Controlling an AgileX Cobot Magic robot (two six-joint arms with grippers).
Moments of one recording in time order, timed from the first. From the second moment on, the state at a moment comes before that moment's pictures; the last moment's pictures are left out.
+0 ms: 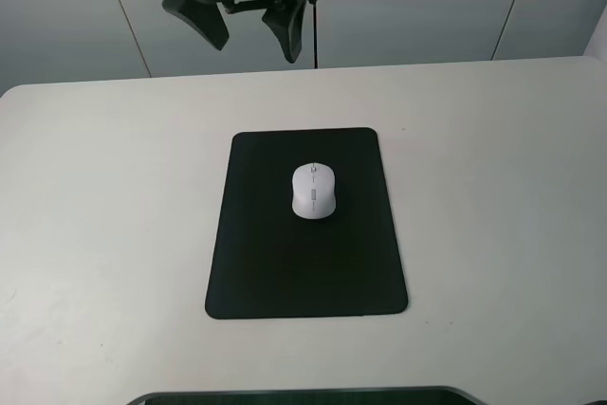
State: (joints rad) left arm -0.69 1.82 -1.71 0.06 1.22 -0.31; right arm 0.04 -0.01 -0.49 -0.01 1.10 0.04
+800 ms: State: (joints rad) left arm -0.36 0.92 -0.92 0.04 1.16 -0.33; right arm 0.04 -0.01 -0.49 -0.01 1.10 0.04
